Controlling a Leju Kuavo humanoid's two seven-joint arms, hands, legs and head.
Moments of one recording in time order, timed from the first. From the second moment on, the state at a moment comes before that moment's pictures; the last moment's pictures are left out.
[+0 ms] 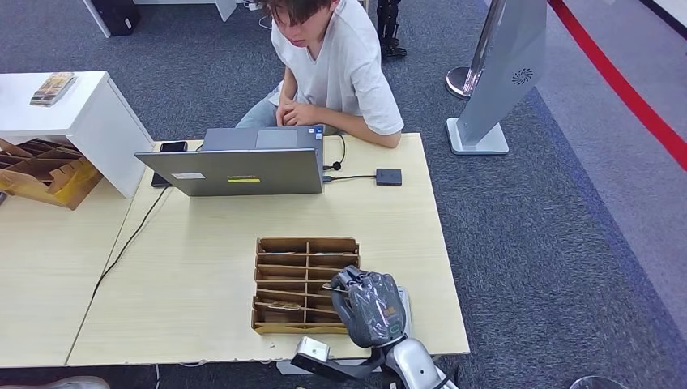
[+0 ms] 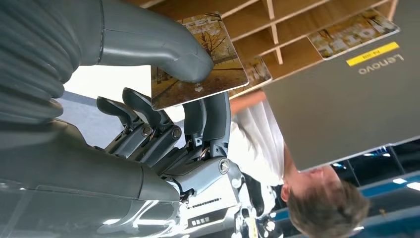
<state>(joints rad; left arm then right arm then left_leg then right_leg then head) -0.09 -0.16 0.47 -0.22 -1.26 0.28 -0.14 -0.14 -0.01 0.79 -1.24 1.14 -0.65 0.02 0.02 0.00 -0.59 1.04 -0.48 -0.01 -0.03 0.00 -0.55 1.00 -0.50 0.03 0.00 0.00</state>
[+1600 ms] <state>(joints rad) -0.09 -0.16 0.47 -0.22 -1.23 0.30 -0.15 -0.13 -0.02 0.74 -1.53 1.12 -0.64 -0.04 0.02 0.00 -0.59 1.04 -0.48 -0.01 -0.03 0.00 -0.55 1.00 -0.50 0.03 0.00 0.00</state>
